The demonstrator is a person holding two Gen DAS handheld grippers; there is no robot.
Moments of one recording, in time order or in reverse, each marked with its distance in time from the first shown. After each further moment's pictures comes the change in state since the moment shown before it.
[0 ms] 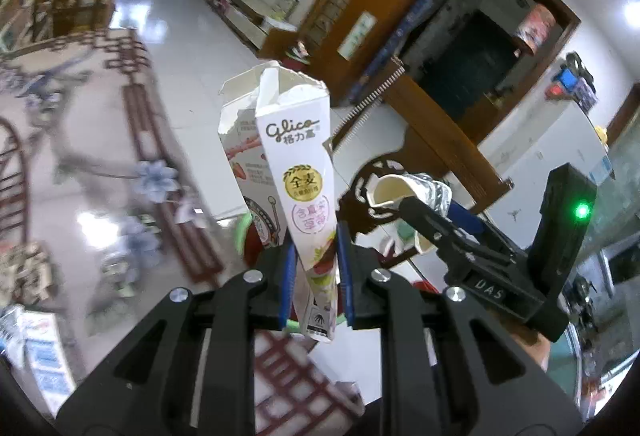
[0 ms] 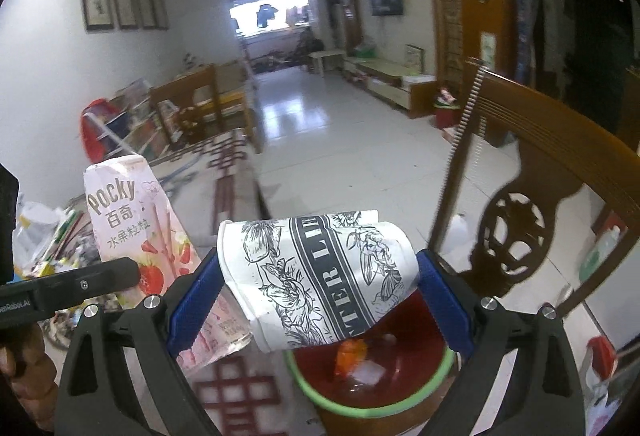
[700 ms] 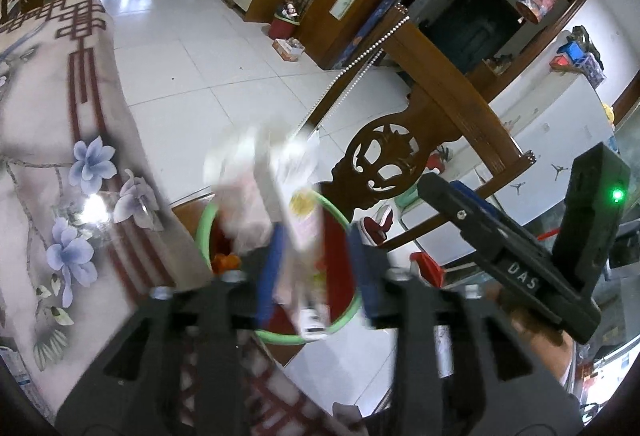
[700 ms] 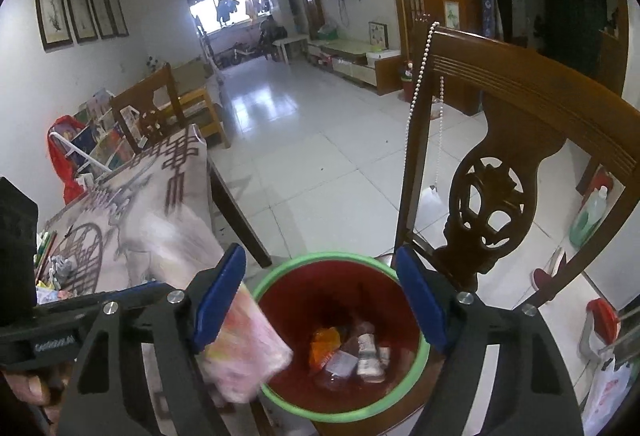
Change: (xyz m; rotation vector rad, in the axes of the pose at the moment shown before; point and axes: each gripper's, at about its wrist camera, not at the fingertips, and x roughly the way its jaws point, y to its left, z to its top) left arm 0.082 -0.010 -0.001 0.015 0.124 -0.019; right arm 0.028 -0.046 -0.005 0.108 0.054 -0.072
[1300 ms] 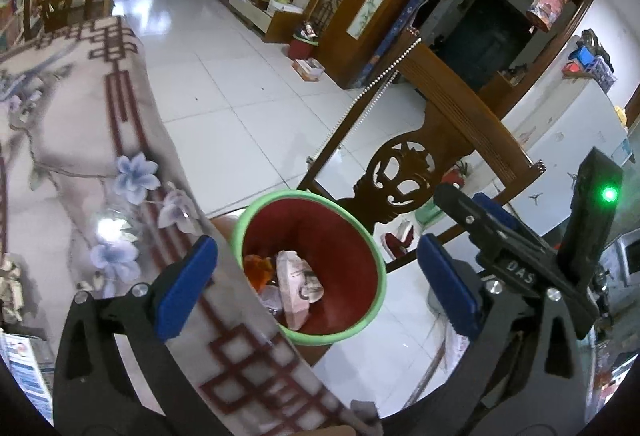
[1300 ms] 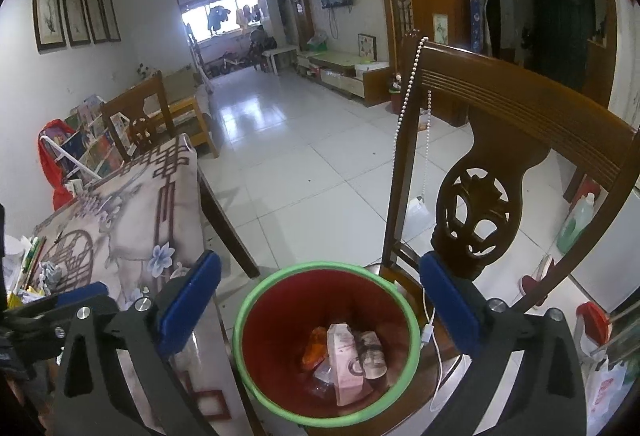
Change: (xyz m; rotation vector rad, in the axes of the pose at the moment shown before) left arm -0.037 0.002 -0.004 0.015 -0.075 0.099; right arm -0.007 0.004 0.001 -0.007 -0.043 -0.052
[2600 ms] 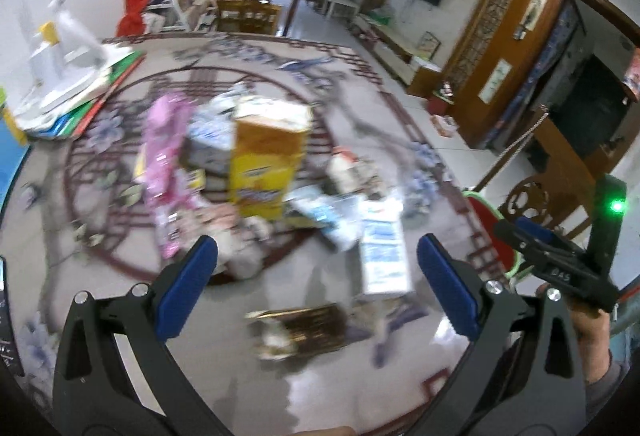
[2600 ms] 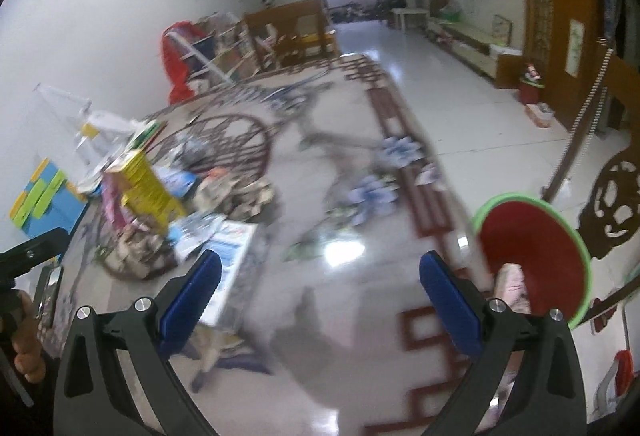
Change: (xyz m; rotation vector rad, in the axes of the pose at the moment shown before) left arm -0.255 0.189 -0.148 -0.233 -0.183 0.433; right arm -0.034 0.237 -0.116 -0.277 0.184 0.368
